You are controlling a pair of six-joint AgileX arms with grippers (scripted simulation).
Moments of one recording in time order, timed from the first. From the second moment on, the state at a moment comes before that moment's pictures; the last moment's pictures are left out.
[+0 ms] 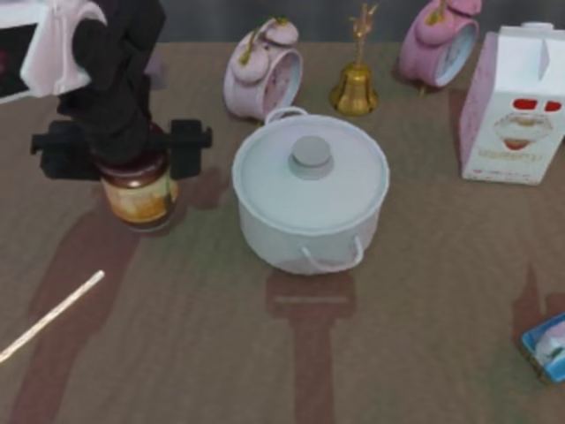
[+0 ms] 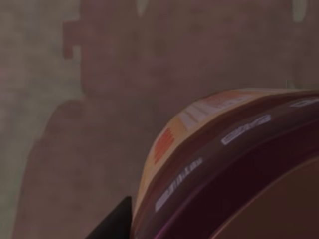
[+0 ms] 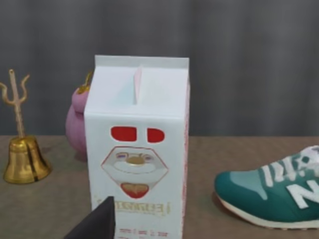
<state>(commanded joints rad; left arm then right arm) -0.33 1.93 1.40 -0.77 -0.10 -0.30 0.00 0.00 0.00 0.00 0.00 0.00</state>
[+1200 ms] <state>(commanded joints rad) -0.32 1.99 1.35 -0.64 -0.10 -0.30 0.00 0.00 0.00 0.00 0.00 0.00</state>
